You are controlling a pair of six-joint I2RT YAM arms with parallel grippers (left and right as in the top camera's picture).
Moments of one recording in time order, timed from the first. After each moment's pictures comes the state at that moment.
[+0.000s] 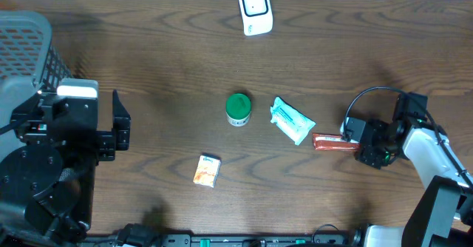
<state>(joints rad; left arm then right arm) -0.26 0.77 1.42 -0.92 -0.39 0.21 -0.29 1.54 0.75 -0.62 -0.18 -1.45</state>
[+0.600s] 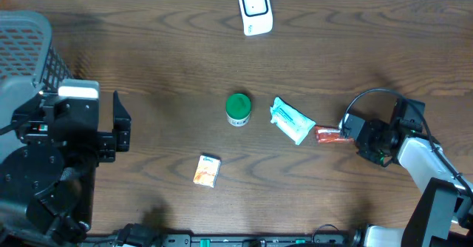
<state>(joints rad) -0.26 0.77 1.42 -0.95 -0.39 0.21 -0.28 1.52 0.66 -0.38 -0.24 -1.34</state>
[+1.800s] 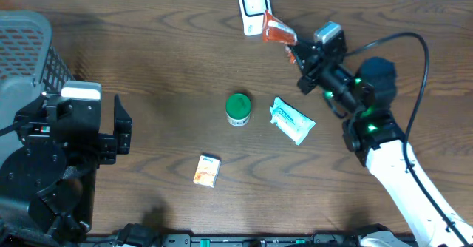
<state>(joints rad) -0.26 0.77 1.42 -0.97 -0.39 0.21 0.27 1.30 0.86 0.32 -0.45 0.06</state>
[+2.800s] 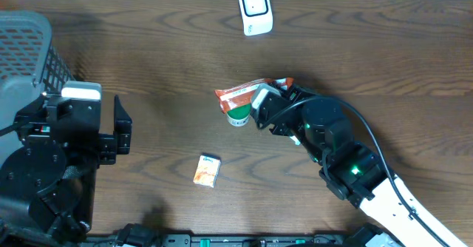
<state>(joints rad) -0.26 0.77 1.42 -0.97 -0.39 0.21 0.68 1.10 0.86 -0.13 0.15 -0.72</state>
